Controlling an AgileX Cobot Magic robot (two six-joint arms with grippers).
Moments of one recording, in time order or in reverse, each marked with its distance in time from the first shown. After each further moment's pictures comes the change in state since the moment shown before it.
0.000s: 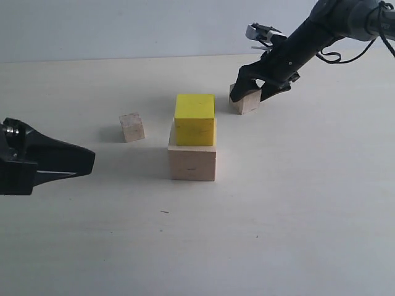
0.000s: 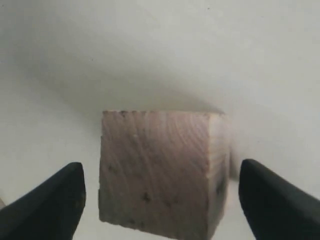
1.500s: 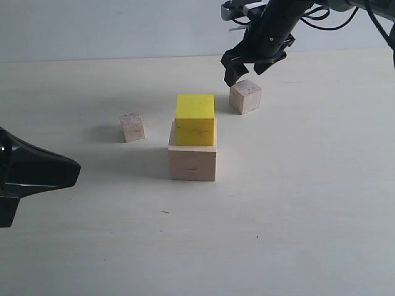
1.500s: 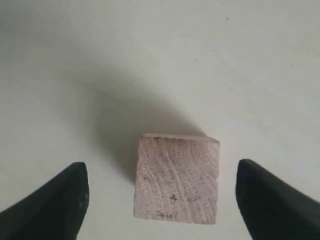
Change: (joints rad) left arm 0.000 -0.038 0.000 0.129 0.043 0.024; right arm 0.154 -0.121 -0.038 -0.401 -0.050 0.227
